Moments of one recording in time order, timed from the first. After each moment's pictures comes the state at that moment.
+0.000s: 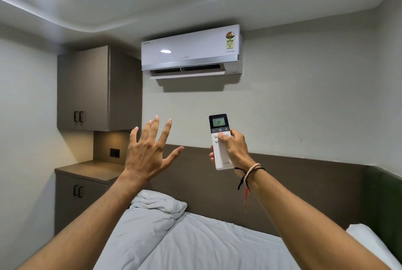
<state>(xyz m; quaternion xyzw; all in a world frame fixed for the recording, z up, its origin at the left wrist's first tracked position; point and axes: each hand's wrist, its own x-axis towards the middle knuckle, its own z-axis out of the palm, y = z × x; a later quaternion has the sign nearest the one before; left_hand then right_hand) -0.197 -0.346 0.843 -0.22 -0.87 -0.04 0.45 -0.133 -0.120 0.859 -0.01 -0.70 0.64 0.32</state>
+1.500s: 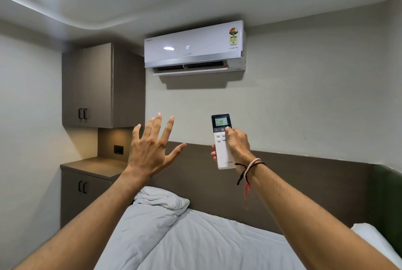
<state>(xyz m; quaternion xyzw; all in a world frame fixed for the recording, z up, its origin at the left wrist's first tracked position) -0.199 -0.342 0.841 -0.22 -0.87 -0.03 0.44 -0.128 -0.127 0.864 -0.09 -0.67 0.68 0.29</state>
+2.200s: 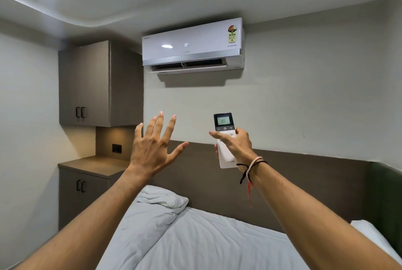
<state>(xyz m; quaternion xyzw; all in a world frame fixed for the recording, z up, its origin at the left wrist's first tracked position) -0.204 -0.333 0.839 -0.22 -0.87 -0.03 0.44 -0.130 -0.116 0.857 -0.09 -0.72 0.61 0.32</state>
